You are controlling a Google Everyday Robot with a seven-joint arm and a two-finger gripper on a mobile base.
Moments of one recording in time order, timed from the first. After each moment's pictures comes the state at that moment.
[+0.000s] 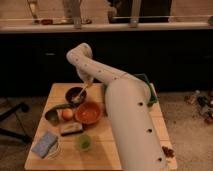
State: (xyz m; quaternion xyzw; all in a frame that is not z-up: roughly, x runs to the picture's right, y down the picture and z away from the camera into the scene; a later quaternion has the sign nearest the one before) arm -0.114 -0.029 0.920 -0.28 -0.08 -0.34 0.90
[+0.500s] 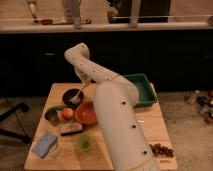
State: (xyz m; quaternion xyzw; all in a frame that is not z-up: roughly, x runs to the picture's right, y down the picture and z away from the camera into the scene) arm -0.117 -0.043 0.951 -0.29 -0.08 -0.34 0.89
